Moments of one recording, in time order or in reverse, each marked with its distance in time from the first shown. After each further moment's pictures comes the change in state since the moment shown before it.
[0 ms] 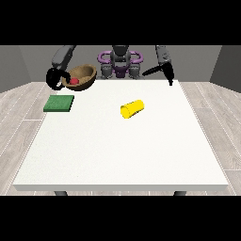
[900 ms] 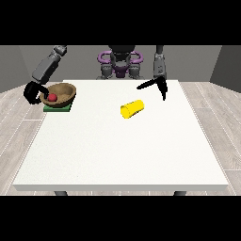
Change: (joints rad) left arm -0.091 -0.049 -0.099 -0.300 -0.079 0.104 0.000; right arm -0.072 -0.358 -0.209 0.241 -0.095 0.267 -0.287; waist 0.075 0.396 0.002
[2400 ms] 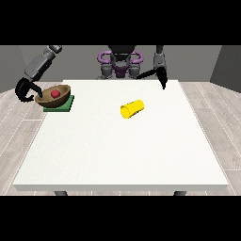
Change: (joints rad) left arm 0.118 0.007 -0.051 -0.342 0.002 -0.050 0.181; right arm -0.037 -0.134 0.042 0.154 0.091 -0.032 -0.012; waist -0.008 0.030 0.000
